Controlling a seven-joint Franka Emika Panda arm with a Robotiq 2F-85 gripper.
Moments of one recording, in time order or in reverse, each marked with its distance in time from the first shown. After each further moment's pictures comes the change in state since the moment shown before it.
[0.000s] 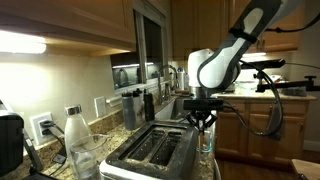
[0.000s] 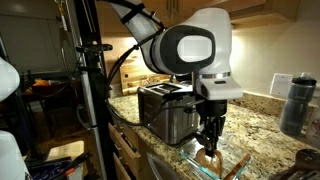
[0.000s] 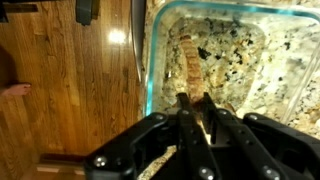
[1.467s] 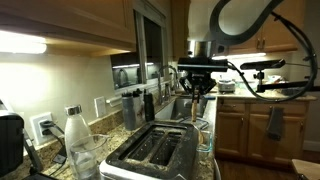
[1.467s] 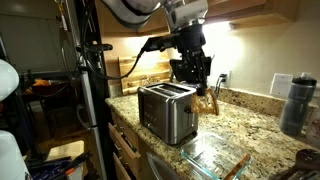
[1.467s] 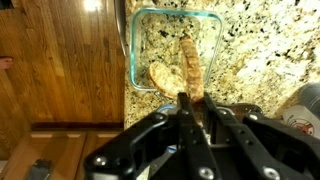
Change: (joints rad) arm 0.016 -0.397 0.143 -0.025 -0.138 -0.225 0.222
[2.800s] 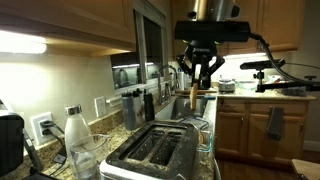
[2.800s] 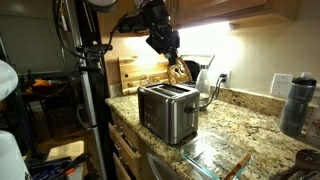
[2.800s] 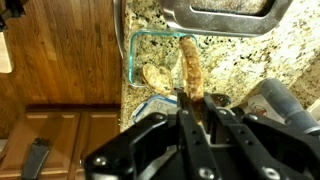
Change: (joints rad) arm 0.020 -0.225 0.221 -0.008 0.014 -0.175 0.143
